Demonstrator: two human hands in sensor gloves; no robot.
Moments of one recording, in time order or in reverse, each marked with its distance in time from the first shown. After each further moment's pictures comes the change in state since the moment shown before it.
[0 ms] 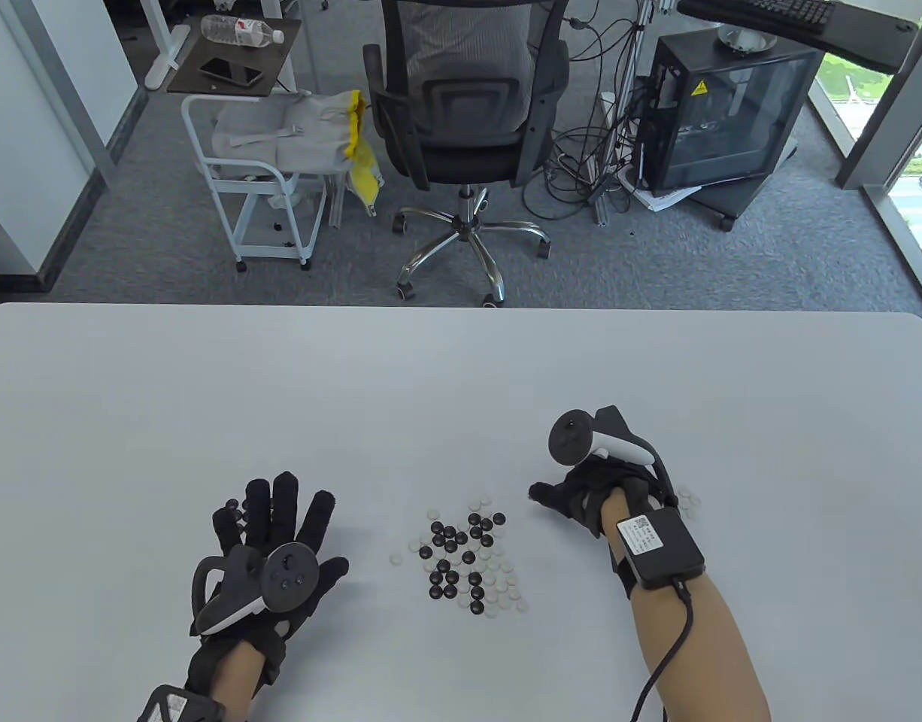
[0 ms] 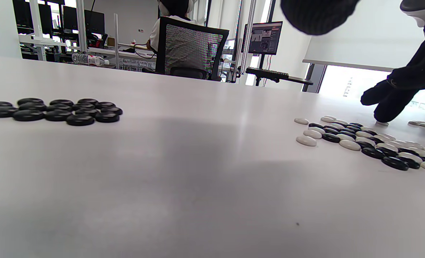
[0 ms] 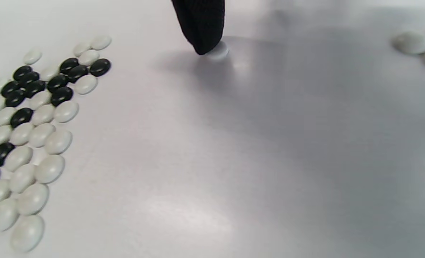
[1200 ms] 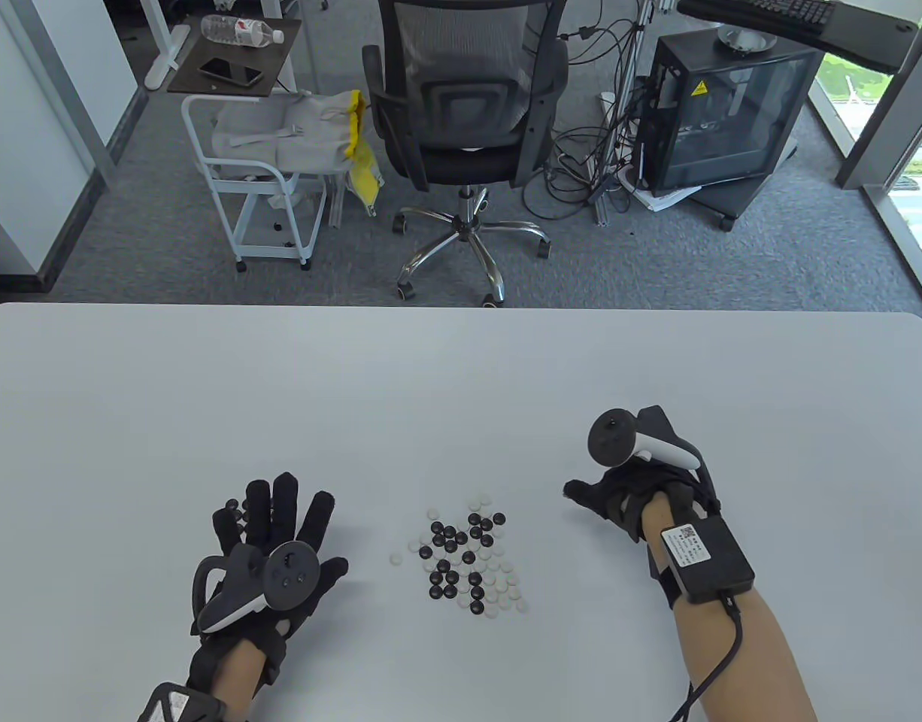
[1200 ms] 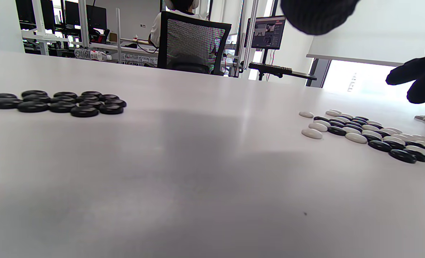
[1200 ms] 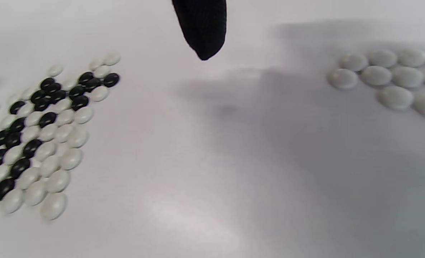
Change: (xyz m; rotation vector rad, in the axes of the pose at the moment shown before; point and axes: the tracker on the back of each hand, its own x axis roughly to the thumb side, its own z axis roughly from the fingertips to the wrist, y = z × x) left_hand 0.000 -0.002 -0.002 -0.022 0.011 -0.003; right_hand 0.007 -0.010 0.033 -0.019 -0.100 0.004
